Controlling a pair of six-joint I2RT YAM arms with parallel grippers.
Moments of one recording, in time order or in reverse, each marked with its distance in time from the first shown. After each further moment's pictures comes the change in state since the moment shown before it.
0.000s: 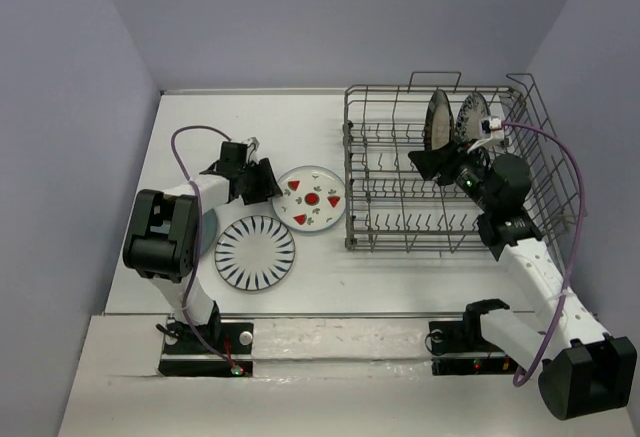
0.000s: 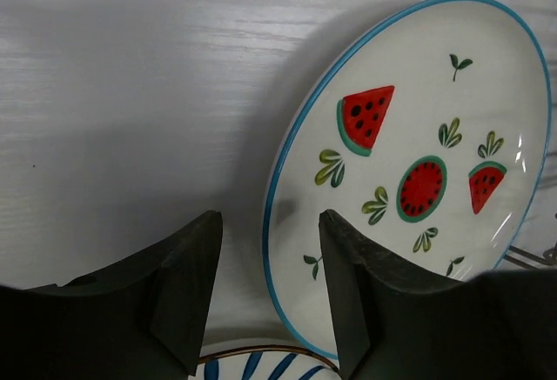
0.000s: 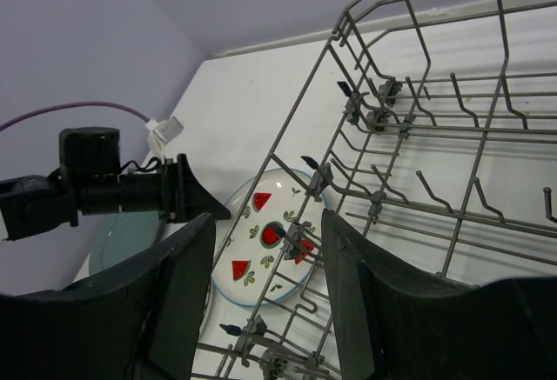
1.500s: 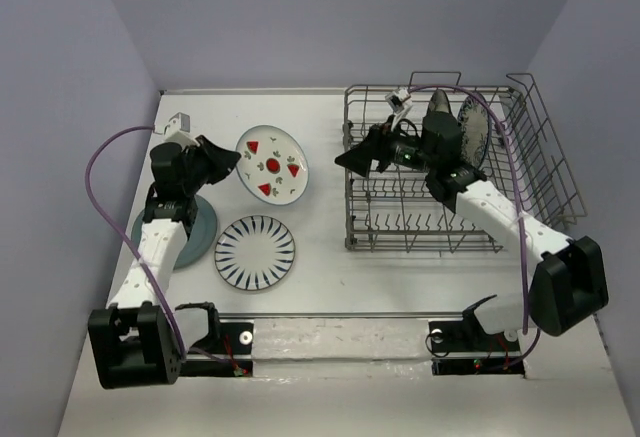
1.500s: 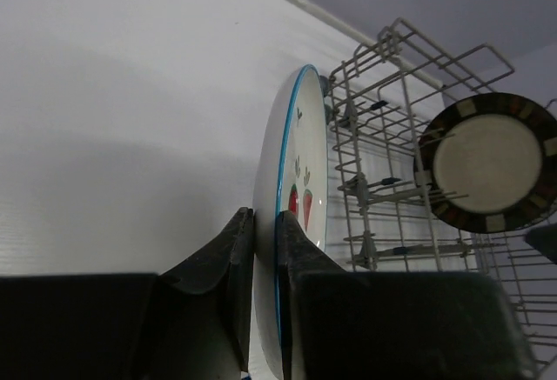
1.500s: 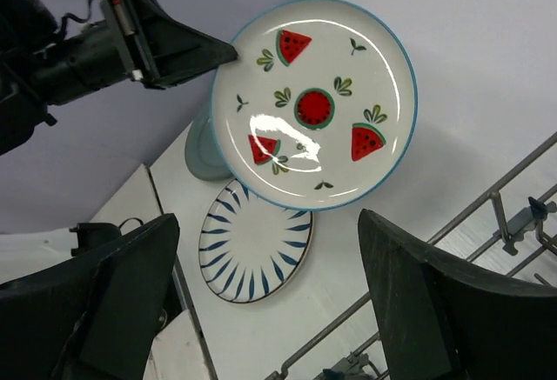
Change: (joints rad) left arm 0.231 -0.576 -0.167 0.162 0.095 -0.181; right arm 0.290 0.441 0.334 0.014 -0.260 -0.065
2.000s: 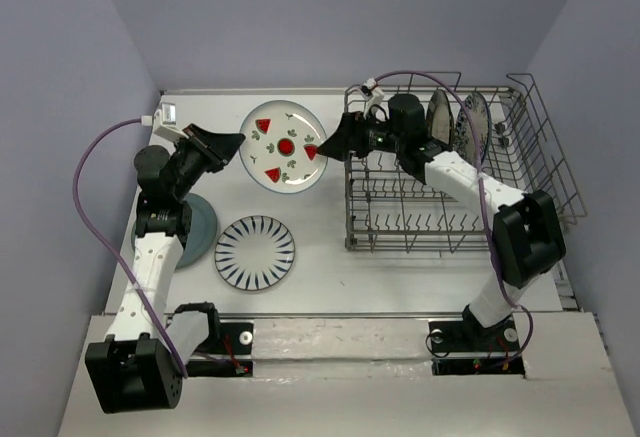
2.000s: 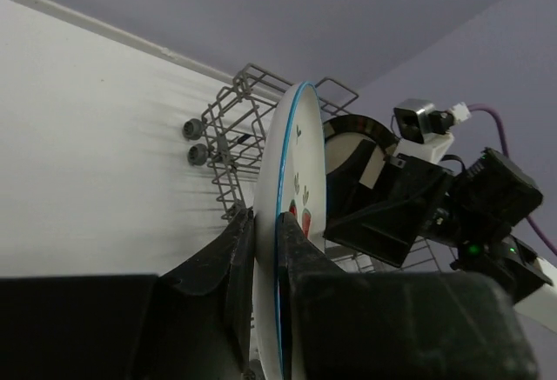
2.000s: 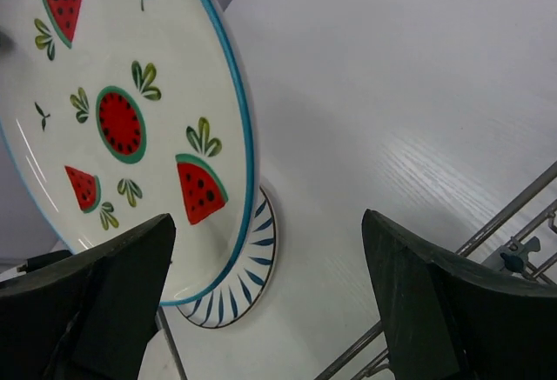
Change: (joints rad) left arm 0.000 -0.154 0.024 0.152 0.133 -0.201; right arm 0.032 0.325 0.260 -0.109 0.042 -0.027
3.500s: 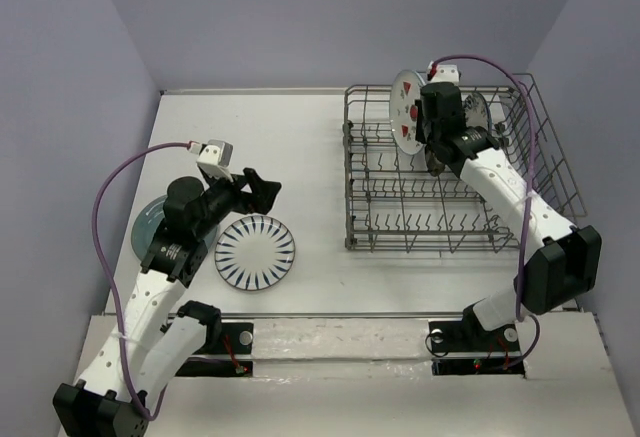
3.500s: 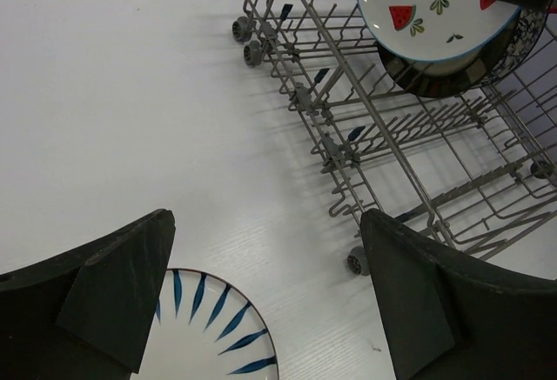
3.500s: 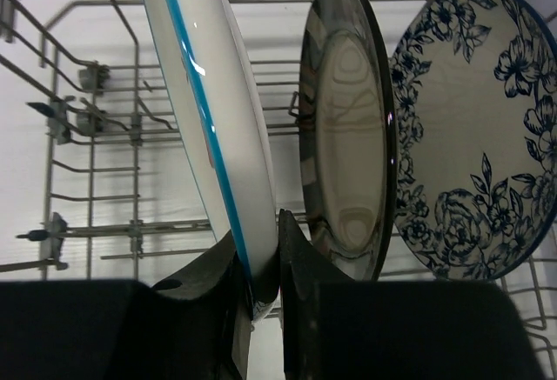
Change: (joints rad) left arm -0.344 -0.254 -0.093 -0.351 -0.265 0.494; right arm -0.093 -0.198 0.119 -0.542 1.081 -0.287
